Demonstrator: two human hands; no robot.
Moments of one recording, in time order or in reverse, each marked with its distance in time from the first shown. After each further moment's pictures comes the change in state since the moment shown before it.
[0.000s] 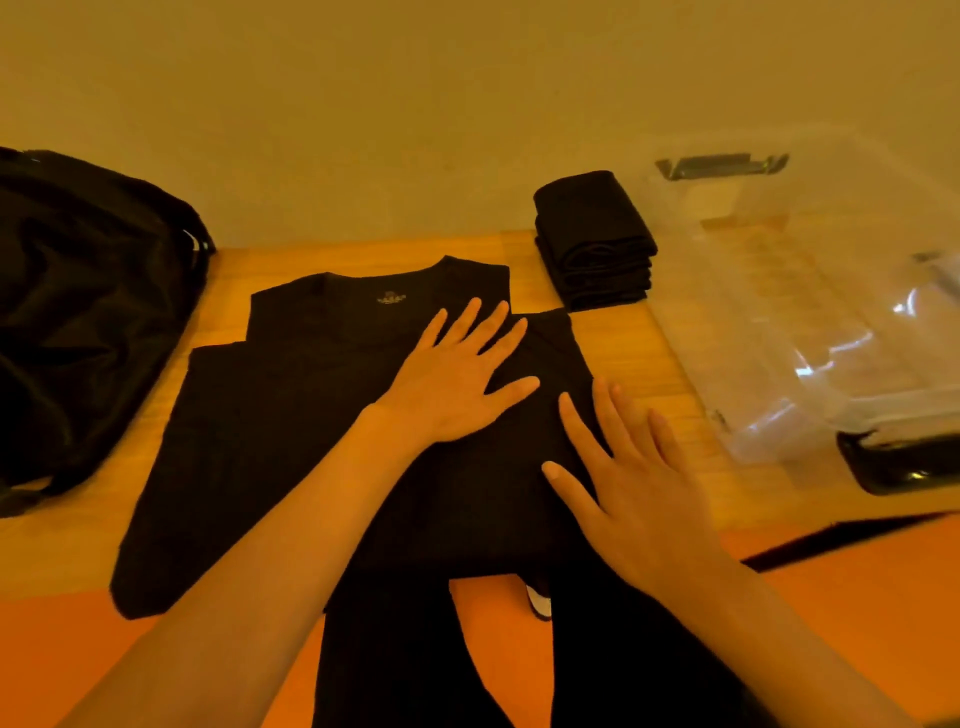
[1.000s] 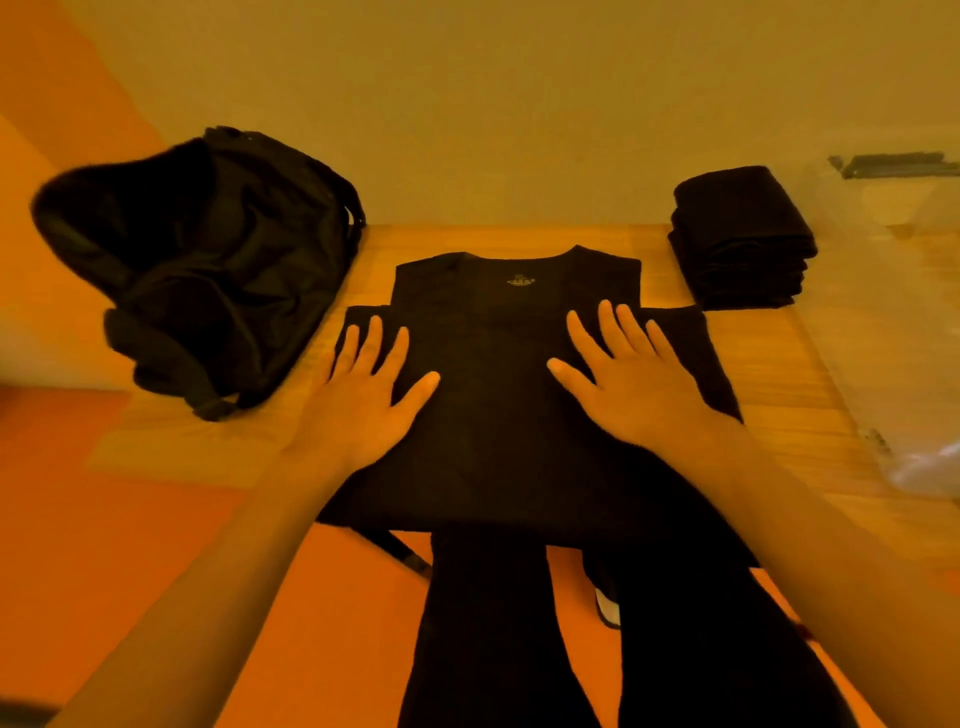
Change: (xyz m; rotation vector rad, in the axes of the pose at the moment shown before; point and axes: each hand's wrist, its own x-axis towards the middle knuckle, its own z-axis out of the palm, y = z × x) left_hand -0.161 -0.105 0.011 -0.101 -0.005 -0.669; right_hand 0.113 -0.079 -0.020 -0.066 -0.203 -0.141
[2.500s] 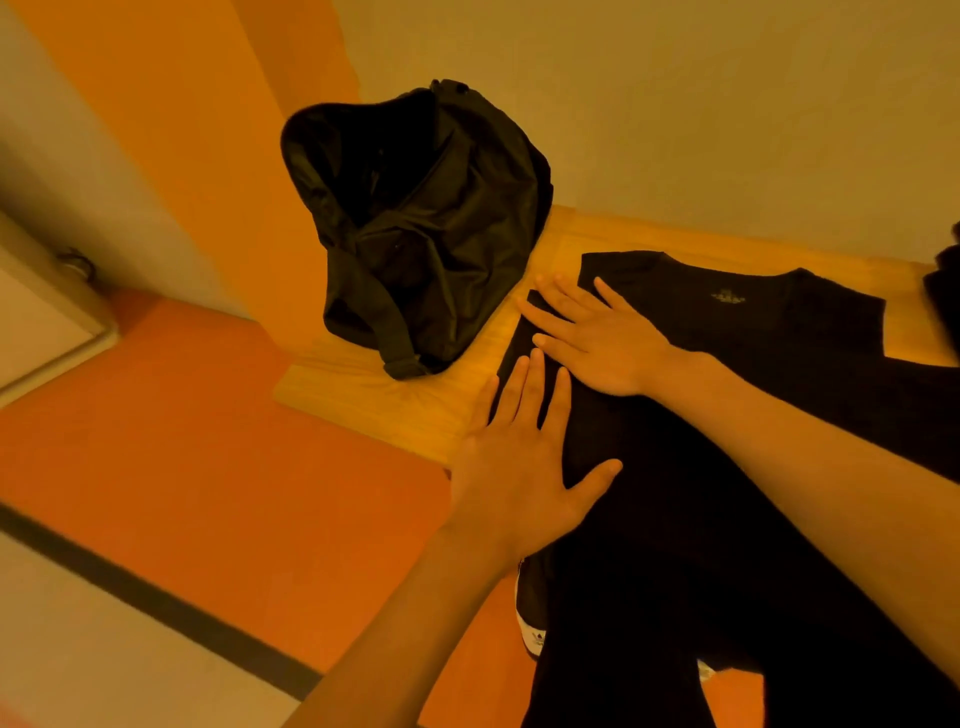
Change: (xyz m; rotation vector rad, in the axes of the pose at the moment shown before) left_hand -0.064 -0.021 0.033 0.006 0.211 0.094; right_hand 0.112 -0.181 0.003 -0.205 0.051 -0.694
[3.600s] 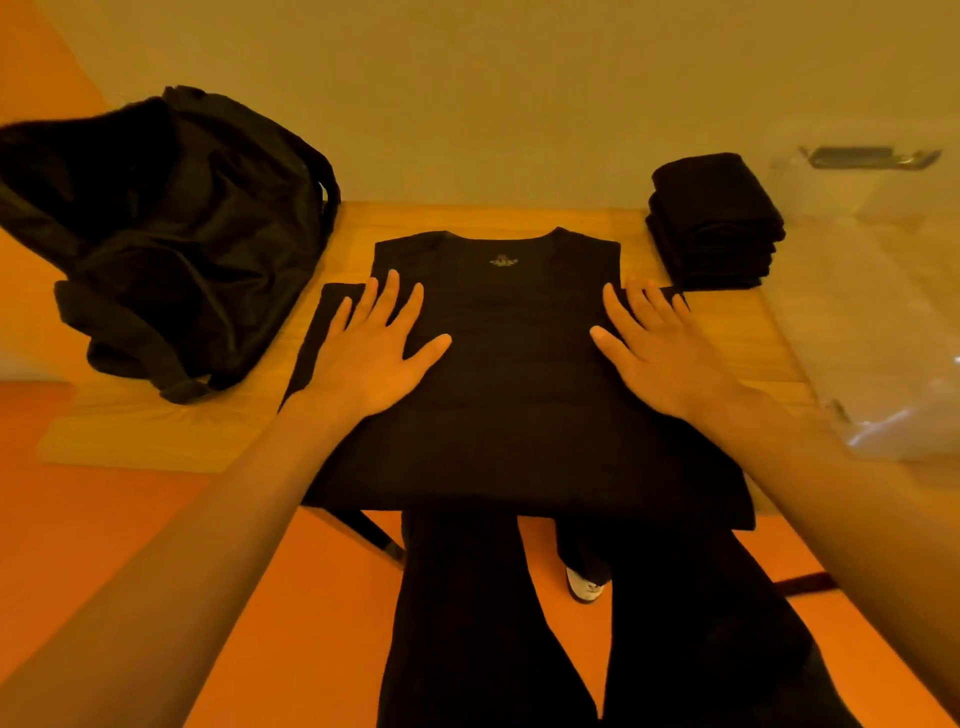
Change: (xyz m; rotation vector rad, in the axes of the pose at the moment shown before) left_hand 0.113 0.021 -0.009 0.042 -0.189 0.046; right_hand -0.230 0.094 0.028 0.158 0.051 0.745
